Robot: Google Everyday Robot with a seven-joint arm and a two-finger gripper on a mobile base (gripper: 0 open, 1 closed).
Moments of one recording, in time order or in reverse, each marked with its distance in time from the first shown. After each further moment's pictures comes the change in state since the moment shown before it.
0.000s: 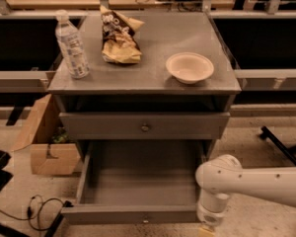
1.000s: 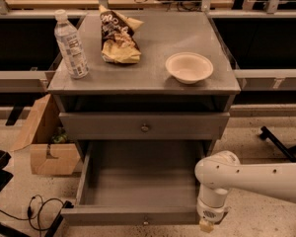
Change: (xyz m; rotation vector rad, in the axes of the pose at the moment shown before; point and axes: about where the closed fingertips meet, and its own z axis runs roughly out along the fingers) arm -0.007 -0.013 -0.007 0.000 0.000 0.000
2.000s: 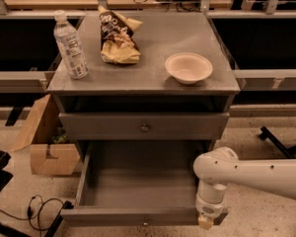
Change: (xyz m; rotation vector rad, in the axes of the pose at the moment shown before) arm -0.005 -0.005 -0.008 -0.013 0.002 0.014
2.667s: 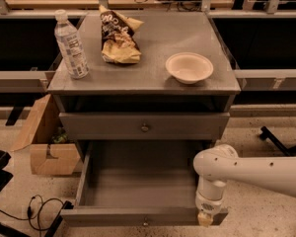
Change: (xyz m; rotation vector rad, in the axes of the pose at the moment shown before) arm -0.003 -0.003 -0.005 -0.008 0.001 0.009
